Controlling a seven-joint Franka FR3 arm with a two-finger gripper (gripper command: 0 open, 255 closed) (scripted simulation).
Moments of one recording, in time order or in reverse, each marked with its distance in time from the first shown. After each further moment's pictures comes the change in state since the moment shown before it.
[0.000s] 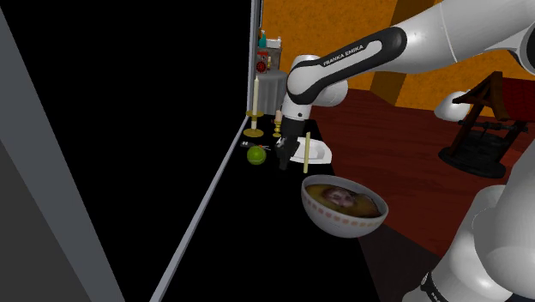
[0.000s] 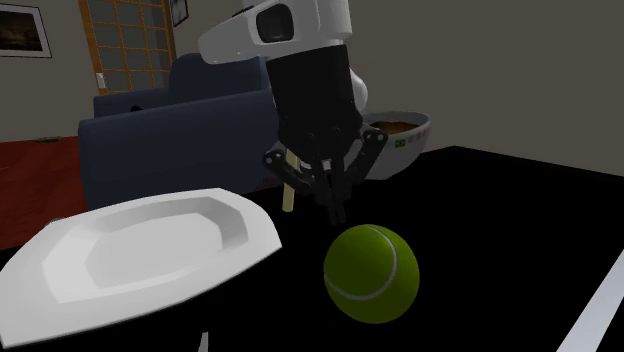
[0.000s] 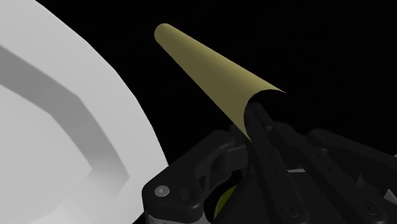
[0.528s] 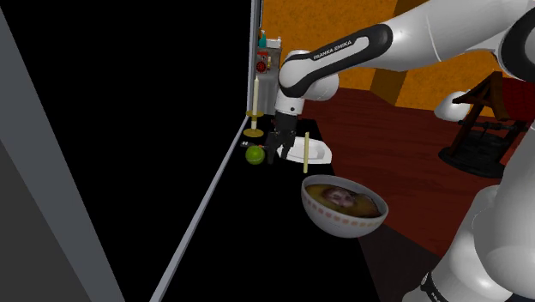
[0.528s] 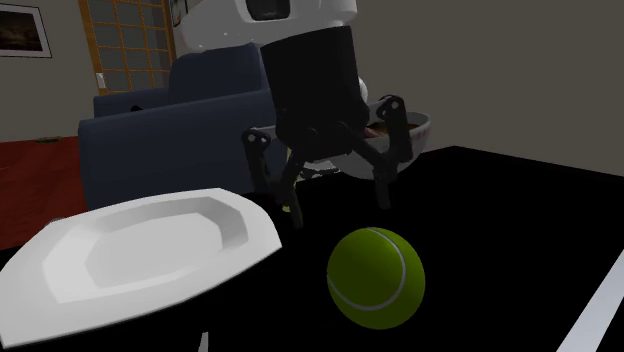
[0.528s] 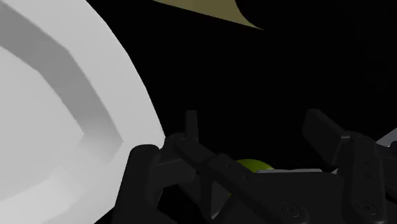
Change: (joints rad) arm -0.001 0.072 -0.001 0.114 0.020 -0.048 0.004
